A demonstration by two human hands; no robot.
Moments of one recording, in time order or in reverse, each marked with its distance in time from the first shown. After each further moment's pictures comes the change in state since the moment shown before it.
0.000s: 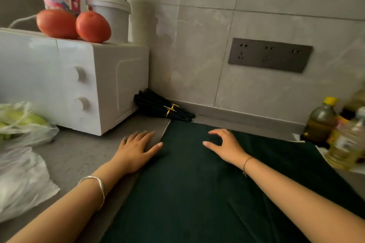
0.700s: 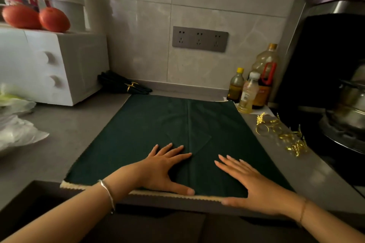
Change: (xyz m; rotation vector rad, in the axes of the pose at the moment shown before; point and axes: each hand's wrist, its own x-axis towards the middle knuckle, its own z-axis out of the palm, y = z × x) left_hand -0.210 0.178 0.039 0.084 -0.406 0.600; right_hand -0.363 0.036 -0.124 -0.404 -0.456 -0.074
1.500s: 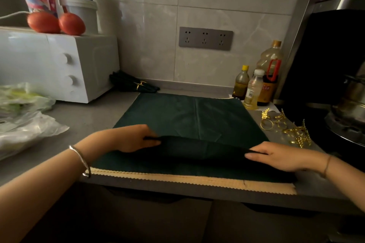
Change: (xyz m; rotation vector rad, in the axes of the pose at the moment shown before) left_hand -0.065 -0.015 -0.073 -0.051 0.005 -0.069; right_hand -0.019 0.002 -0.064 0.220 -0.050 0.105
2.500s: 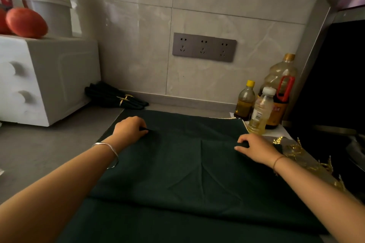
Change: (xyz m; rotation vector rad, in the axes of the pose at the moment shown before) left_hand 0.200 -0.124 -0.025 0.072 0.529 -0.411; right_hand 0.192 0.093 -0.054 -0.174 0.473 0.221
